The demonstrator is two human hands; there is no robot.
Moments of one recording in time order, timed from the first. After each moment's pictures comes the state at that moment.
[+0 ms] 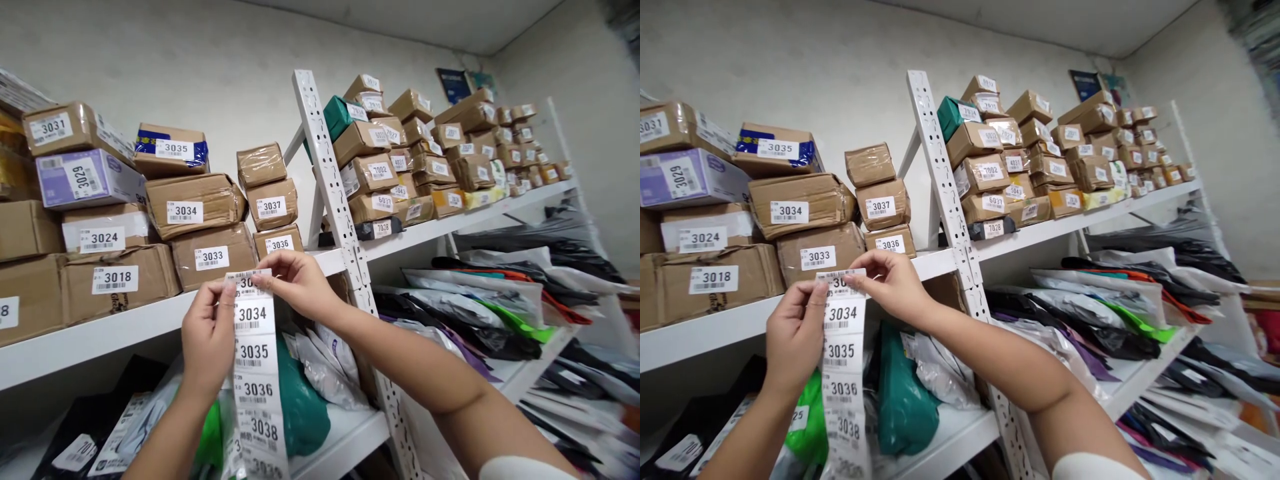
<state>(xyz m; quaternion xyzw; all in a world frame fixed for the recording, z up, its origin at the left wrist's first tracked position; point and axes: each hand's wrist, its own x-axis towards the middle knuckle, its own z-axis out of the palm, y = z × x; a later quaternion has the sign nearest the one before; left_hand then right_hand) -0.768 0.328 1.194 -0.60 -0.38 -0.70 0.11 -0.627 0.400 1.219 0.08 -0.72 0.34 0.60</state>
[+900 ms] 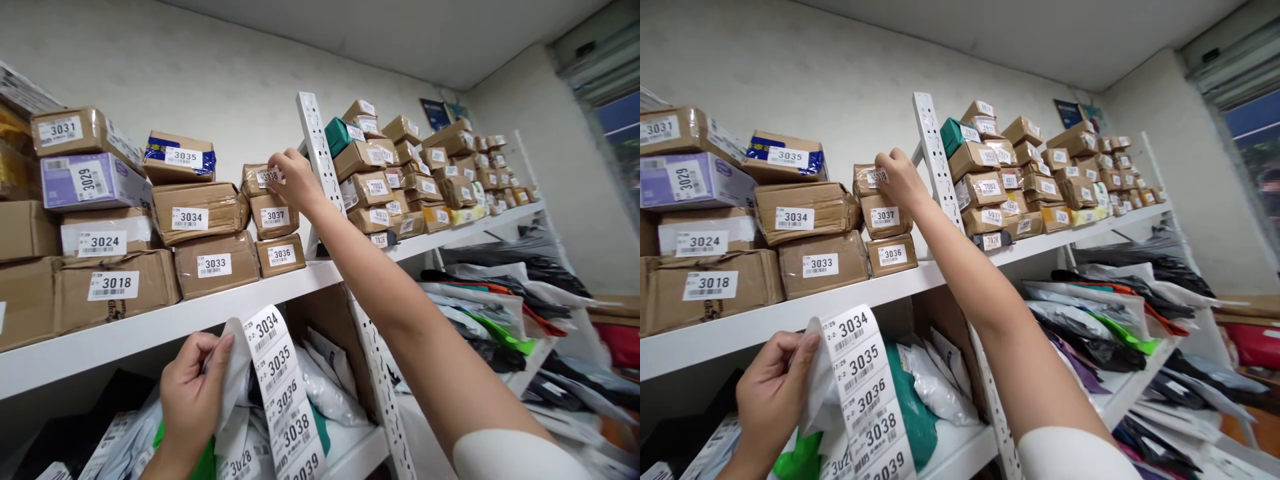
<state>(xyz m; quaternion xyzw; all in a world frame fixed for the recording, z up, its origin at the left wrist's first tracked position) -0.788 0.316 1.151 -0.56 -0.38 -0.71 0.18 -0.596 0.466 1.401 -0.16 -0.68 -0.33 0.64</state>
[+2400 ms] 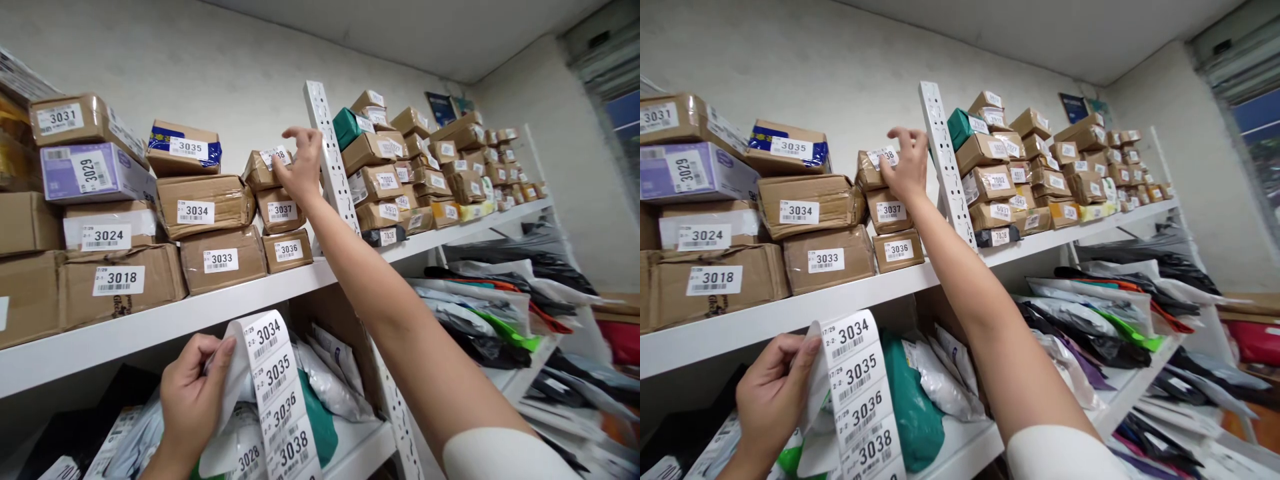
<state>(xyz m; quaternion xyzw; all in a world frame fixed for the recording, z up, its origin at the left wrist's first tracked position) -0.810 0.319 1.148 -0.59 -0.37 -0.69 0.21 -0.621 0.513 1.421 -0.12 -0.56 -0.28 0.77</state>
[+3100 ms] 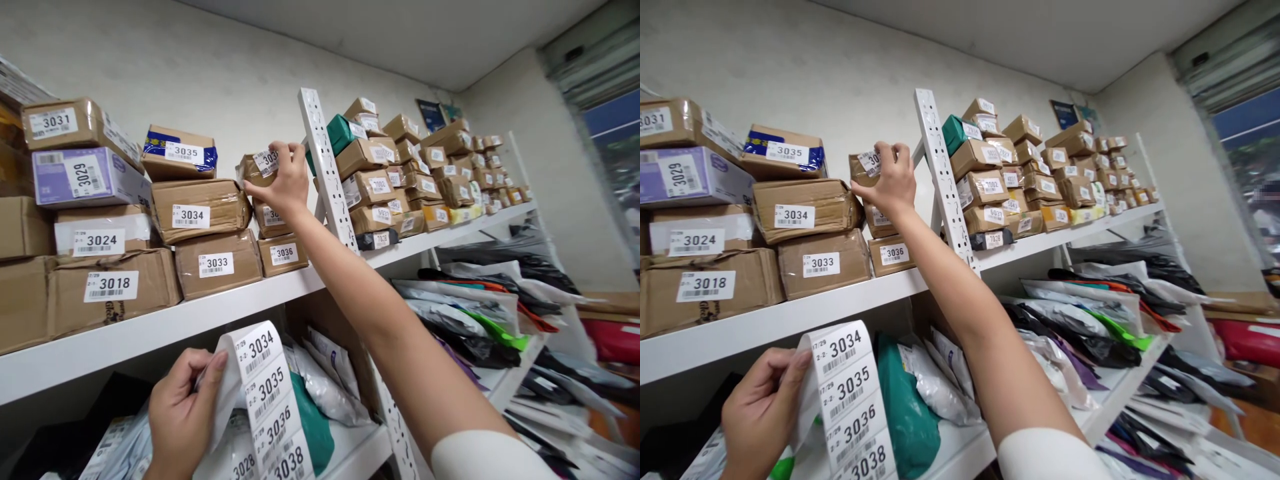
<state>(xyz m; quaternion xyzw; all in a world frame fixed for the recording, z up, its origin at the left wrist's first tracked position) -0.819 0.319 1.137 -0.60 -0.38 -0.68 0.20 -0.642 0.480 1.392 -0.17 -0.56 -0.30 0.76</state>
